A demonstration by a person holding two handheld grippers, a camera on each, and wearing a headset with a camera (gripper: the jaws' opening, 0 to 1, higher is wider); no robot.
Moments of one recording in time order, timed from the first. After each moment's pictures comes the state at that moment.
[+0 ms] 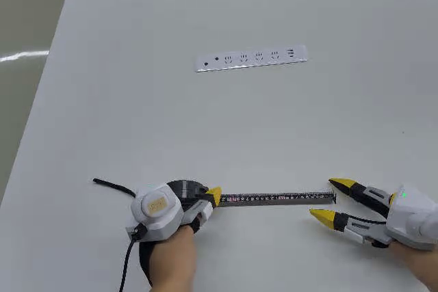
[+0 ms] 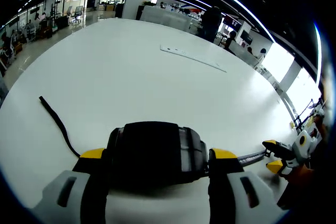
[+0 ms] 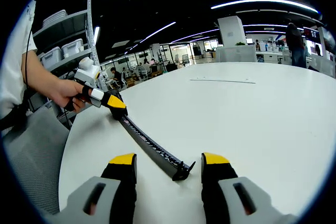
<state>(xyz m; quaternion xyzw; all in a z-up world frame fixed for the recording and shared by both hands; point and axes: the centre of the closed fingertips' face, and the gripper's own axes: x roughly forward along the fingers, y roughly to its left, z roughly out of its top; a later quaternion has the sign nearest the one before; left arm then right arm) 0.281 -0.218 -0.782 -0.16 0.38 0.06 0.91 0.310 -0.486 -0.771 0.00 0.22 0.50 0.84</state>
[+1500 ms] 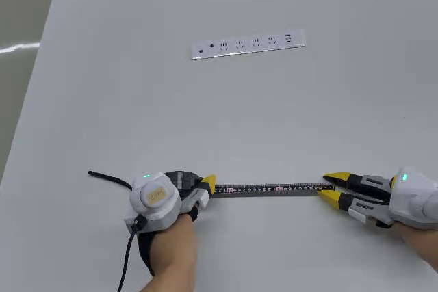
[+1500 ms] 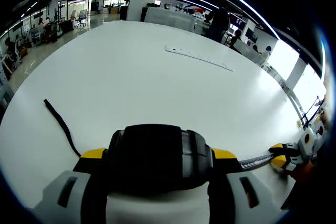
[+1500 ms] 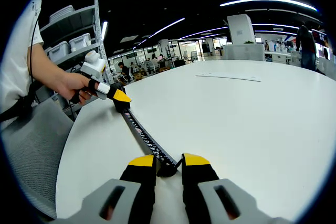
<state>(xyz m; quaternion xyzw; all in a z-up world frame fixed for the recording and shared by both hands) 0.284 -0.215 -0.785 -0.14 0.38 0.09 0.91 0.308 -0.489 -0.768 -0.02 0.23 0.53 0.82</state>
